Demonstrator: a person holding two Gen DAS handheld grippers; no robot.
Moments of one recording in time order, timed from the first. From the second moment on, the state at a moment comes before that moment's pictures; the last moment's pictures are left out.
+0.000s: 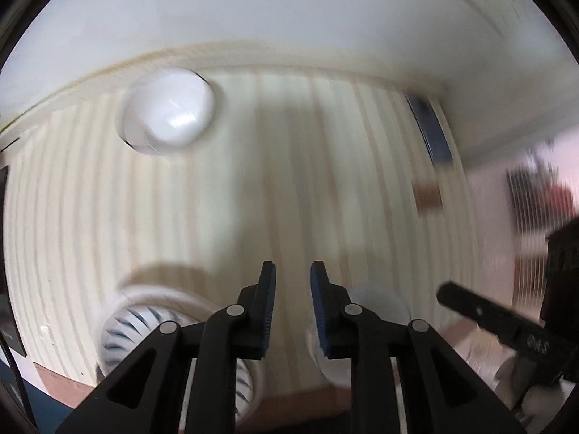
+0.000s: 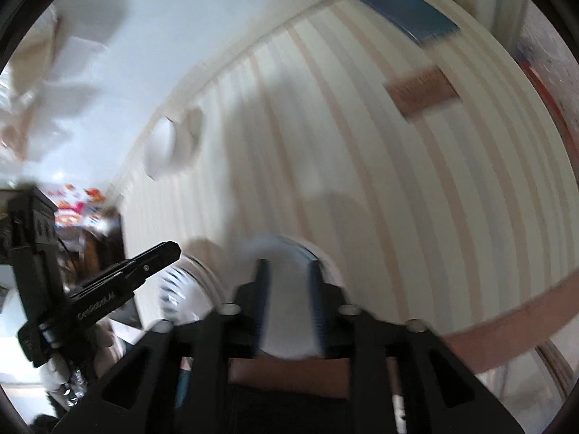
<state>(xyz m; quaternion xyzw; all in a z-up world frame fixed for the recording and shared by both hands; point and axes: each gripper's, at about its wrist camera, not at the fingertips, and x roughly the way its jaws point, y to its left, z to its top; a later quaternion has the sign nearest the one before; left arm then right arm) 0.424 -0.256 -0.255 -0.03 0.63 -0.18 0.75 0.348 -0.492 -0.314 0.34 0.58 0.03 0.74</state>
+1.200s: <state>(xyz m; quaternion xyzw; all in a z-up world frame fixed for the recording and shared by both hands) 0.555 -0.179 -0.325 -0.06 0.64 -0.10 0.76 0.563 -0.342 -0.373 0.24 0.59 0.06 0.77</state>
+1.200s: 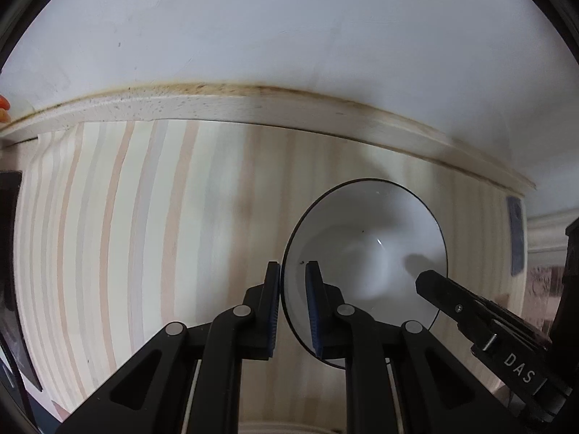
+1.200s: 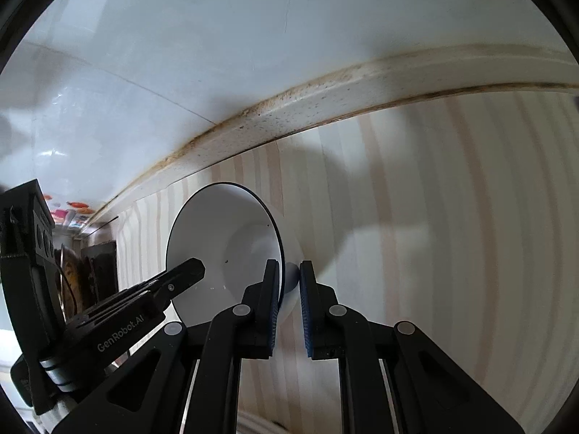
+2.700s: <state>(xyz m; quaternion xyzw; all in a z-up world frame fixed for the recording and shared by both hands) 0.342 -0.314 -0.299 0.06 0.66 -0.24 0.71 0.286 -0.482 -0.347 0.30 0.60 0.00 0.74</state>
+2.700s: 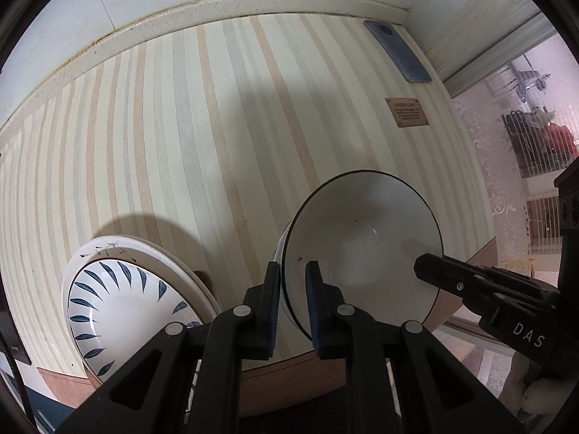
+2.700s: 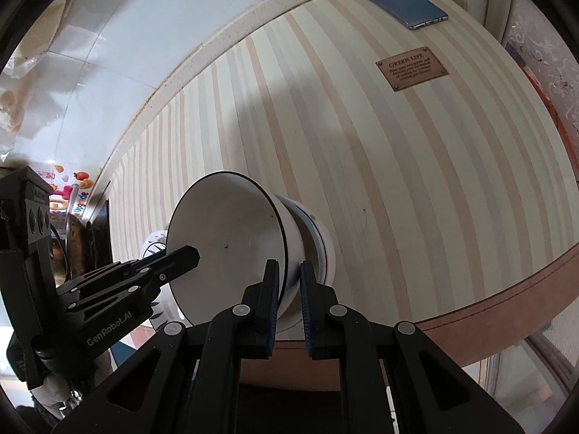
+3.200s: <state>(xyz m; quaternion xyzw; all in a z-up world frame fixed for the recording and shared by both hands) 0.338 -0.318 -0.311 0.07 0.67 -0.21 0.71 0.294 -0.483 -0.361 0.29 0.62 0.02 0.73</state>
